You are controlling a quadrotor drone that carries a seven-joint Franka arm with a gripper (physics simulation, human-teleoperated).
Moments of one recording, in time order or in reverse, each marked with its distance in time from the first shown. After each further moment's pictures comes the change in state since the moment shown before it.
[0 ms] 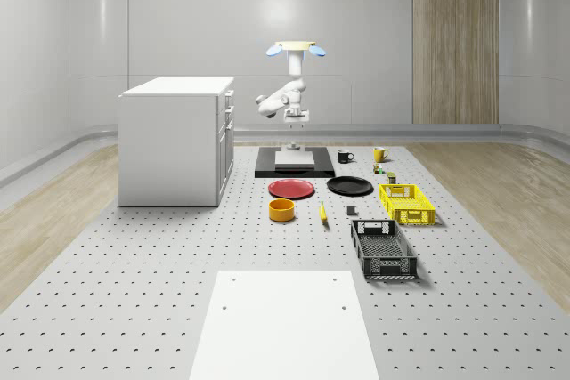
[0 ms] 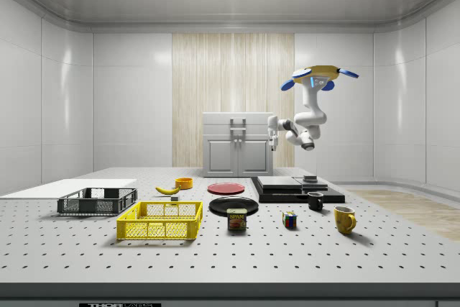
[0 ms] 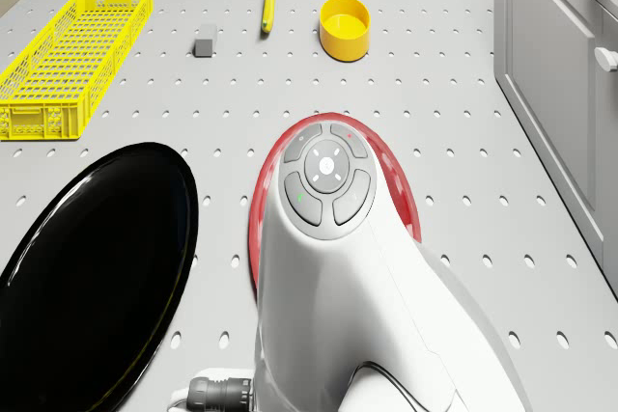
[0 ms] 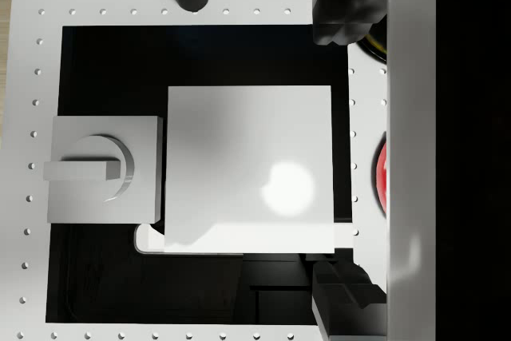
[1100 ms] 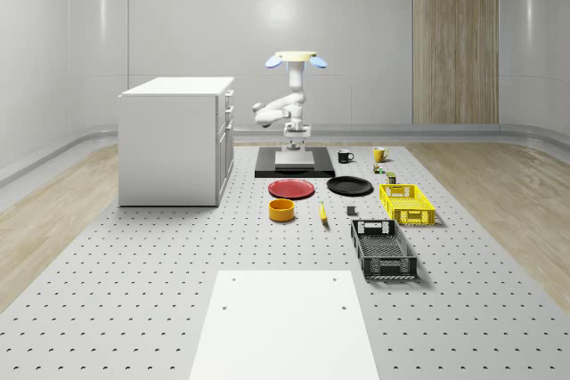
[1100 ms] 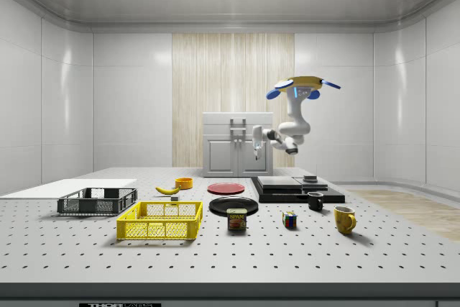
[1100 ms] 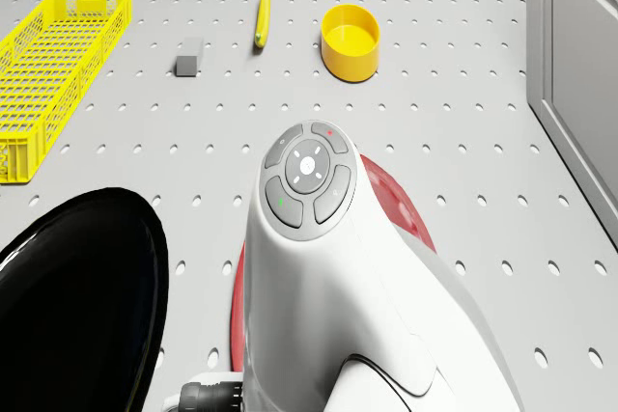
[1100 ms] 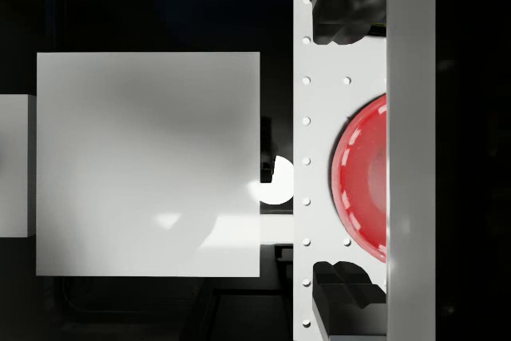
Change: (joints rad) arm -0.073 -0.121 0.053 0.006 0.049 0.083 0.060
